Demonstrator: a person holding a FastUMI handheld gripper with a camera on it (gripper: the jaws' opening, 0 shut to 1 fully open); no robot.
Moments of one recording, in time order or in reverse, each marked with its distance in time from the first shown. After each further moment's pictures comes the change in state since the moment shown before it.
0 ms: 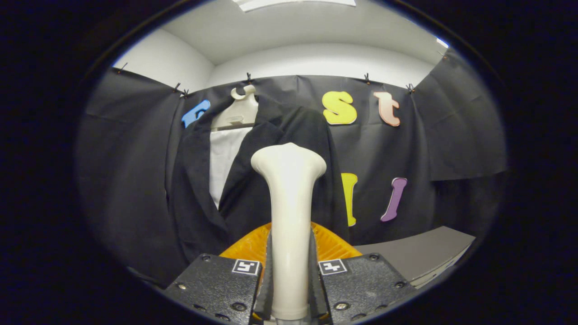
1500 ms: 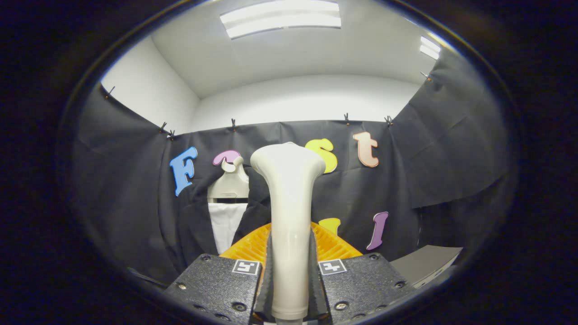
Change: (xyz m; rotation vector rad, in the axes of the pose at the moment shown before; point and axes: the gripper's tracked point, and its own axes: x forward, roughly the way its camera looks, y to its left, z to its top) arm -0.045 0.004 0.145 0.066 -0.261 -0.084
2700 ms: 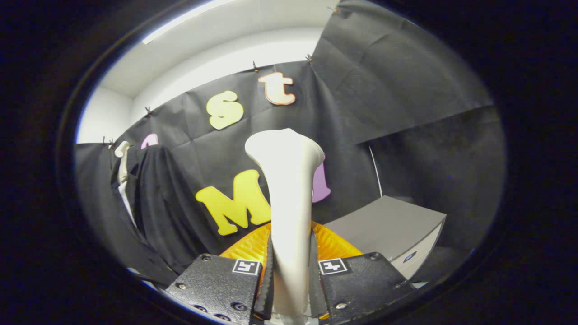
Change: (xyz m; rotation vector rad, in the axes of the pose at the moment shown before) arm -0.022 -0.293 -0.097 0.252 0.274 -0.210
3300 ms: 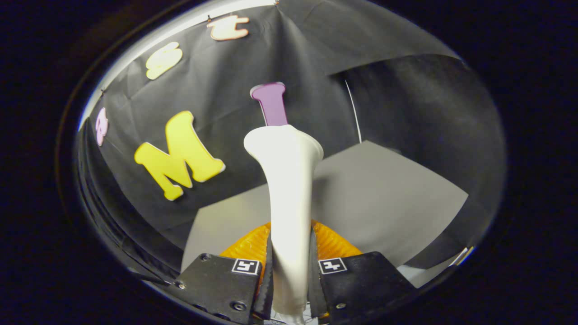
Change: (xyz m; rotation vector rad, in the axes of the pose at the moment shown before) arm 0.132 -0.150 -0.087 0.075 0.368 -0.152
